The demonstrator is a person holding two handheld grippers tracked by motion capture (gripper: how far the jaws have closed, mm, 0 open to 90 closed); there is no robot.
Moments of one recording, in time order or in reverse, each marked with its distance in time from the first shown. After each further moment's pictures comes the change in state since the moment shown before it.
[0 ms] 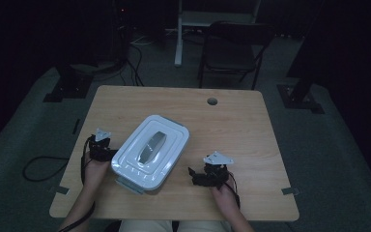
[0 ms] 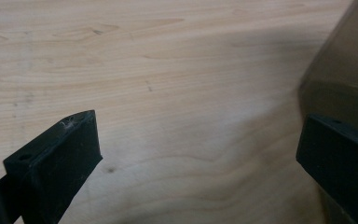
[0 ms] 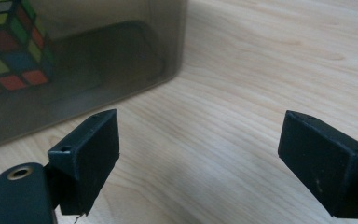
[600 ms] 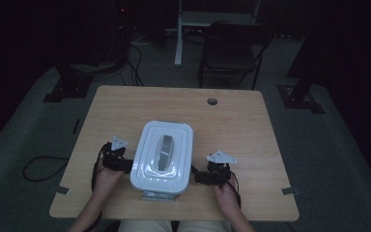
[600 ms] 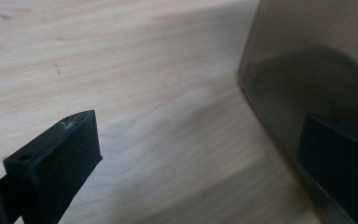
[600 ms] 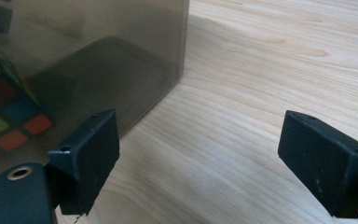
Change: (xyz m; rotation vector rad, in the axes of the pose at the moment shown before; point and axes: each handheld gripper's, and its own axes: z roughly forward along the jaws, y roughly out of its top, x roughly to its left) left arm -0.054 -0.008 -0.003 0.056 -0.071 0.097; right arm -0.008 -0.001 -0.001 -0.015 -0.023 0.042
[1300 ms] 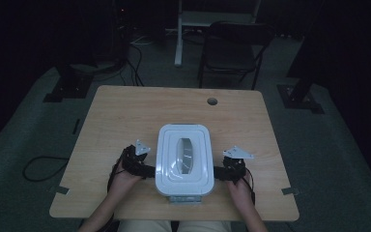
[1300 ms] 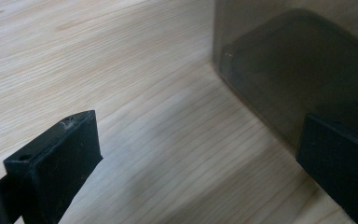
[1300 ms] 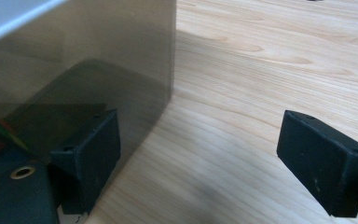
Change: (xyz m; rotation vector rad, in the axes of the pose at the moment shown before) left arm -0.060 0.015 0.016 0.069 -0.058 0.144; right arm -0.043 0.000 -0.021 0.002 -0.052 0.033
